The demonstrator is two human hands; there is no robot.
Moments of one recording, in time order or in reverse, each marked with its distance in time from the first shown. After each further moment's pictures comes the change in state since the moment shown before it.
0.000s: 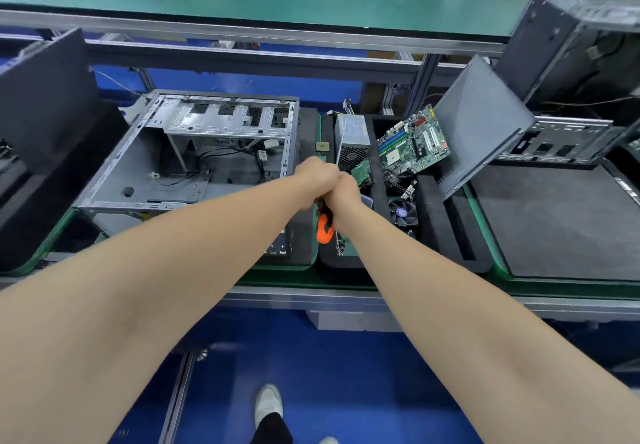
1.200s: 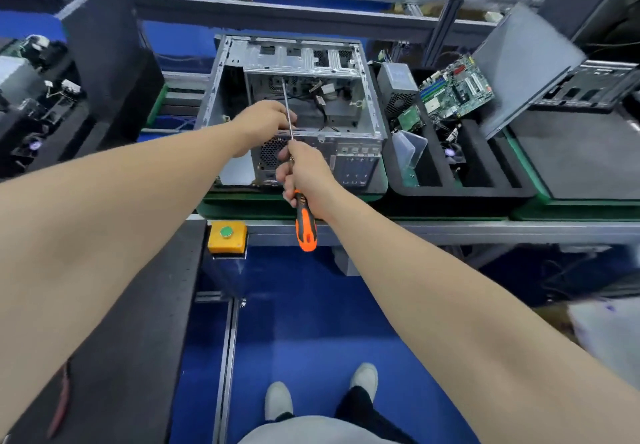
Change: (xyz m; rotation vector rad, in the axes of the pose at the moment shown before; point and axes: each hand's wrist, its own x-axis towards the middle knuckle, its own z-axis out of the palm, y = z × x) left_hand -0.027 -0.176 -0.239 0.117 -0.141 0.342; right_hand -0.143 0.121 0.189 -0.161 -0.285 -0.186
